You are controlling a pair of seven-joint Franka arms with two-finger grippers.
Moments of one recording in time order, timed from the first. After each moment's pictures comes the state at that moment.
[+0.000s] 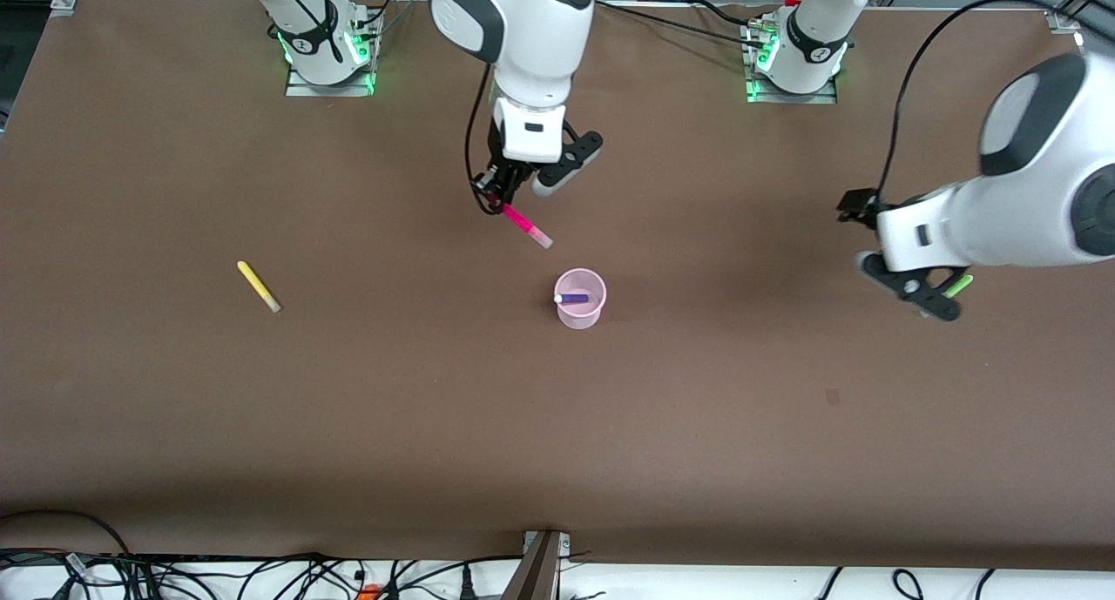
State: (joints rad) left arm 0.41 0.41 -0.69 -1.31 0.19 1.26 0.19; right arm 0.88 0.43 -0.01 -1.45 -0.36 1.81 0.06
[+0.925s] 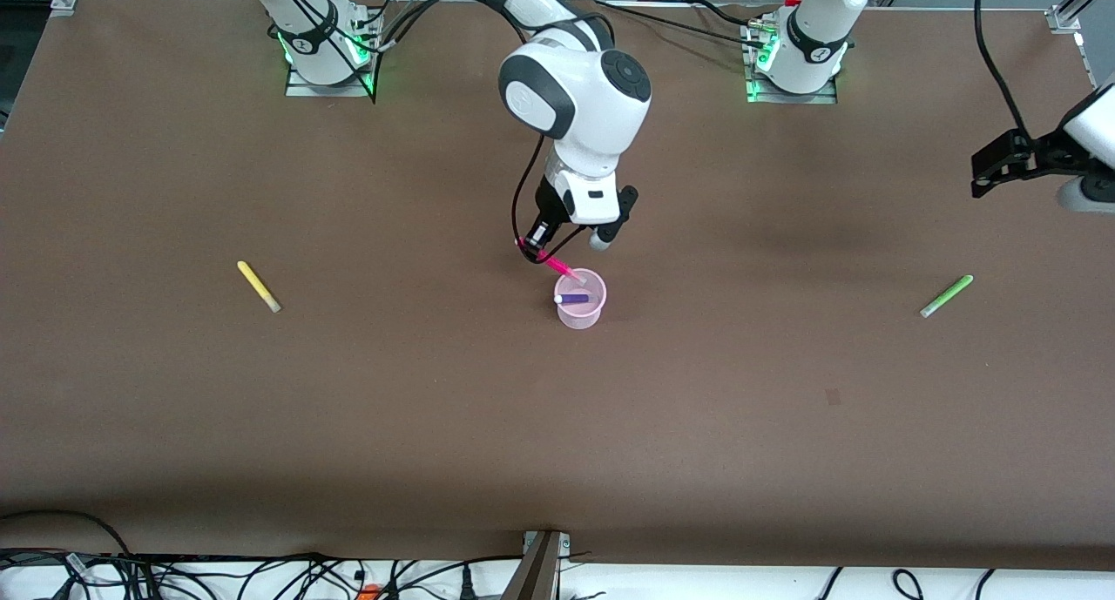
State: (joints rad) left arm 0.05 0.02 -0.05 -1.53 0.09 1.55 0.09; right arm 0.90 0.74 -0.01 -1.19 -0.44 1.80 -0.07
